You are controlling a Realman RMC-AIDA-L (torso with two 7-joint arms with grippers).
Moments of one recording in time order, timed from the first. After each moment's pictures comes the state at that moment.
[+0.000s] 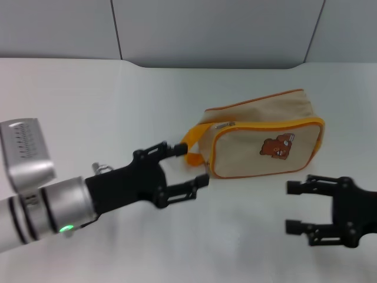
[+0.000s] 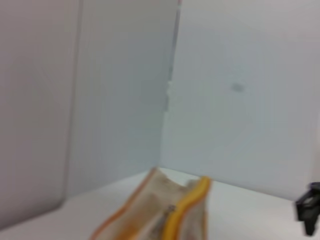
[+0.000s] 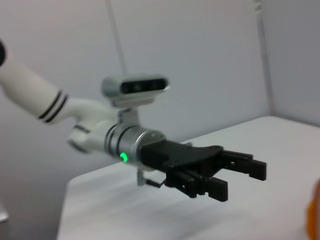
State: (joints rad) left arm -0.60 -2.08 0.73 0.11 1.70 1.43 -0.78; right arm 0.43 1.98 -0.66 -0.48 -1.99 -1.78 1.11
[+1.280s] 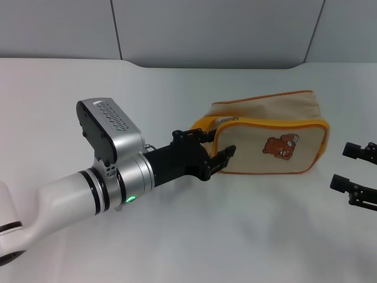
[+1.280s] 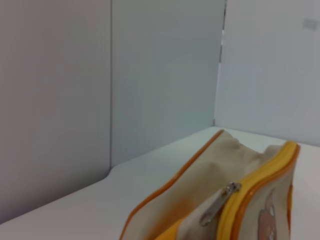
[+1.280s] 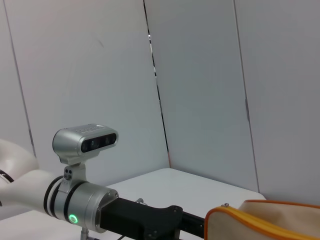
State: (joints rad) left arm -0.83 -2.08 0.46 -0.21 1.74 1.02 -0.53; right arm 0.34 1.98 -0.39 -0.49 -1.97 -1.79 1.02
